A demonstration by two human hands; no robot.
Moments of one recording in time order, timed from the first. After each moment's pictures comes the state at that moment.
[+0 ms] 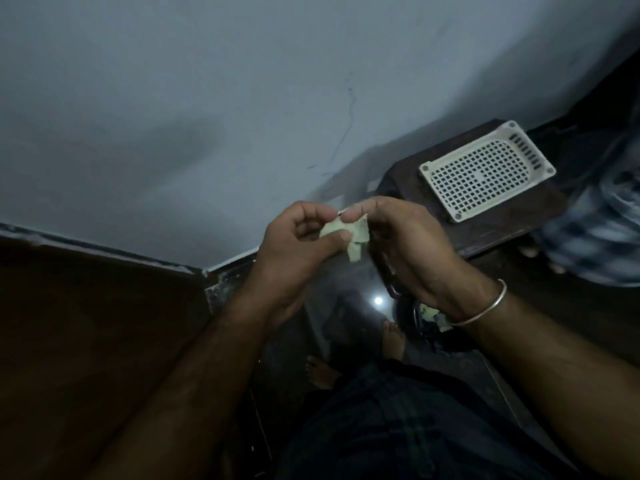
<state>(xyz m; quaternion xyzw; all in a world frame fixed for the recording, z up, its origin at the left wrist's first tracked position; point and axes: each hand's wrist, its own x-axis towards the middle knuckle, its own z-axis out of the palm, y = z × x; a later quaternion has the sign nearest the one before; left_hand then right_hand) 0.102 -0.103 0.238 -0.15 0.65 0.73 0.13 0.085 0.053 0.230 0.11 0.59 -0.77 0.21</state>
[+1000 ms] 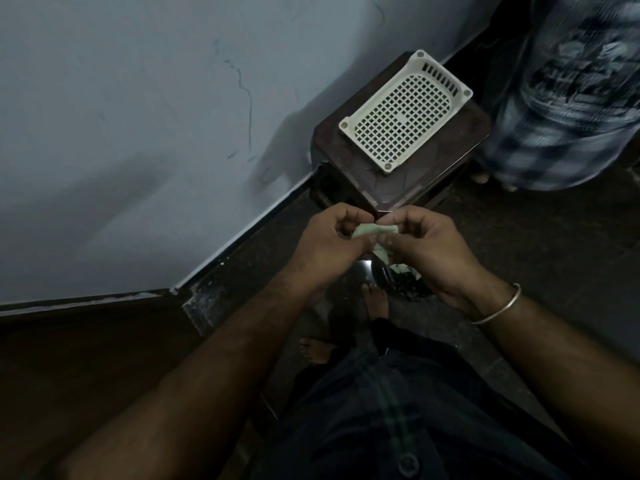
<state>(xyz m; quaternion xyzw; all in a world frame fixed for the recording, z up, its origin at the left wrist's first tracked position) 0.104 0.030 0.161 -0.04 0.74 0.58 0.34 0.159 0.184 0.164 0.26 0.62 -0.73 0.12</state>
